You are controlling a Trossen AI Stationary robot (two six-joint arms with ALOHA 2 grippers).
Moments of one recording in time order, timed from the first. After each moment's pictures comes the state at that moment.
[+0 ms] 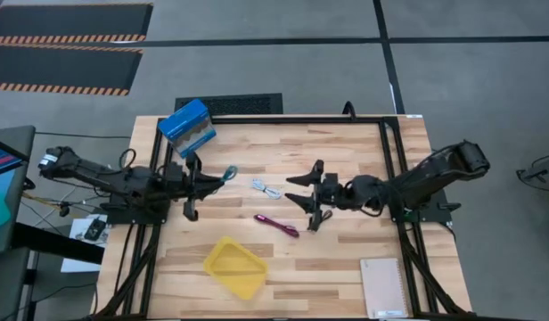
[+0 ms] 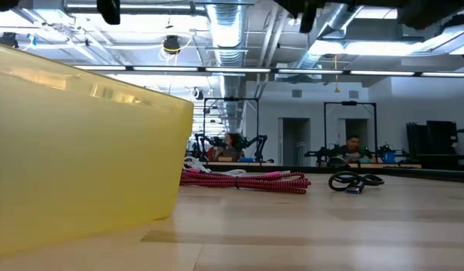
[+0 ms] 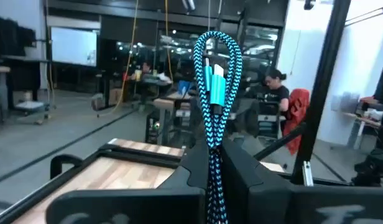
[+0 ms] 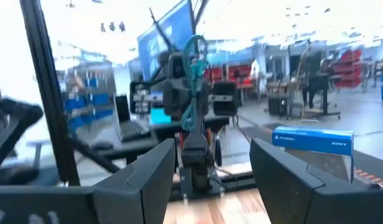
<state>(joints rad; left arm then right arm) -0.28 0.68 0.44 0.42 -0.39 -0.08 0.23 1.43 0.66 1.05 0.35 0.05</state>
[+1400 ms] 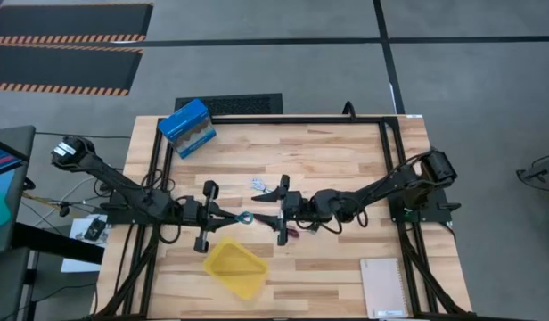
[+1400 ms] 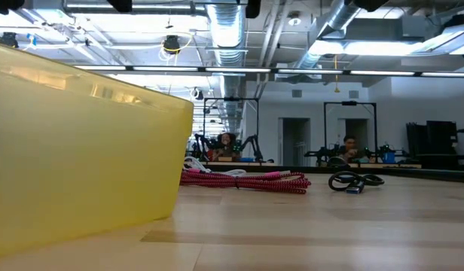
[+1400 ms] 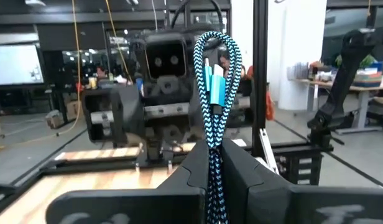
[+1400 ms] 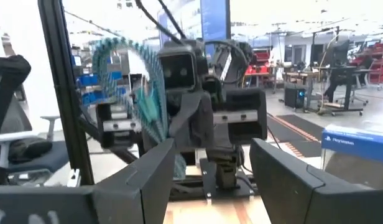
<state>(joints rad) -0.50 1.05 0.44 0.77 -0.40 0.09 0.26 1.75 1.04 0.90 0.31 0.02</state>
